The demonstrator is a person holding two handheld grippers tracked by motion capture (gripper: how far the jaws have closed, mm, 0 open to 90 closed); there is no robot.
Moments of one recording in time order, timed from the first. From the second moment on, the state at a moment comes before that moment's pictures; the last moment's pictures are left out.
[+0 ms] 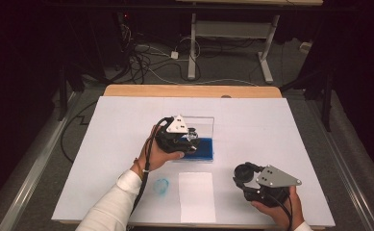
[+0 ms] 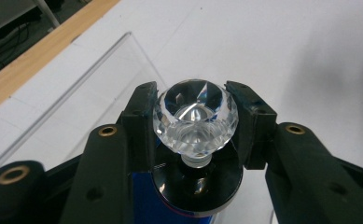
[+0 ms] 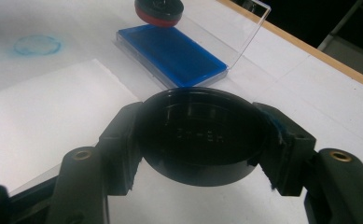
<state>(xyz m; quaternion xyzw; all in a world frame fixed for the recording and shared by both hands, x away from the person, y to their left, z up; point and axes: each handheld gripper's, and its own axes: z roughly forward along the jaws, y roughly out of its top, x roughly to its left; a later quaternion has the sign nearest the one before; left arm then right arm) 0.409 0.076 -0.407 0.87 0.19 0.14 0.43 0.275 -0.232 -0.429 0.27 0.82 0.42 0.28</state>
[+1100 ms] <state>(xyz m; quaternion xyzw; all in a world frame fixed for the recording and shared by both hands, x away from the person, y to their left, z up) 0.427 0.096 -0.448 0.86 0.22 0.13 0.44 0.275 -0.229 -0.432 0.26 0.83 0.41 0.27</state>
